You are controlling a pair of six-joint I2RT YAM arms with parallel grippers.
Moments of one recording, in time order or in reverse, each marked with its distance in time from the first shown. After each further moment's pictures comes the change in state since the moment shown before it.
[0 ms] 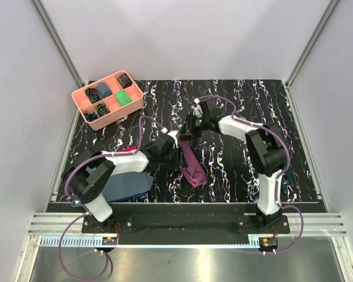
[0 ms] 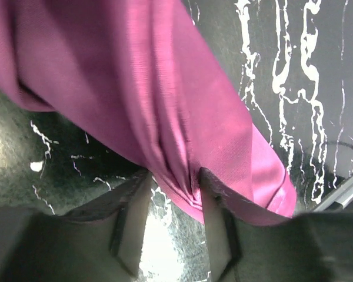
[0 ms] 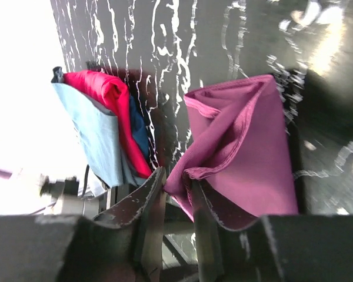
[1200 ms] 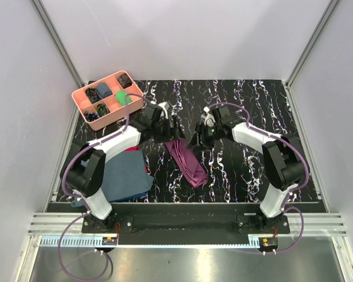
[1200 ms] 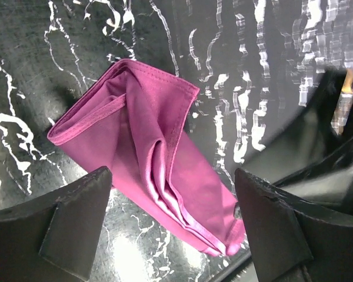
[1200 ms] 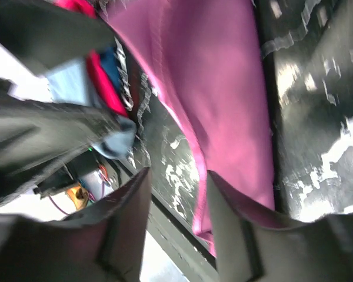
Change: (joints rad) left arm 0.244 0.022 0.332 -0.280 0.122 0.063; right arm -0.039 -0.219 -0.197 -0.149 -0.028 -0.147
